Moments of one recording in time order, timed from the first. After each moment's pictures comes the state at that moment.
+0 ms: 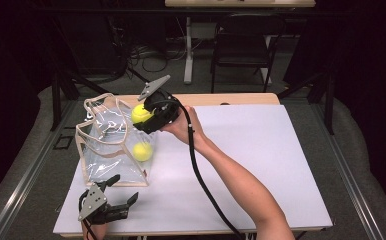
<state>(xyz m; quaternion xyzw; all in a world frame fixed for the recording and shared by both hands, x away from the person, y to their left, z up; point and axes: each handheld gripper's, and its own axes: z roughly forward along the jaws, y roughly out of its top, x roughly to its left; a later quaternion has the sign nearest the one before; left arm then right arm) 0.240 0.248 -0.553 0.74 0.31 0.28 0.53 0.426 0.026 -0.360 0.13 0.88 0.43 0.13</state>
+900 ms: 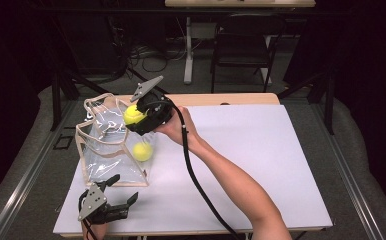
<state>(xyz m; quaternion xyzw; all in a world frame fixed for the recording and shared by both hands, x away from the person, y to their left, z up) 0.240 0.249 -0.552 0.74 0.31 0.28 0.53 0.421 0.041 -0.357 0.12 0.88 0.44 0.13</state>
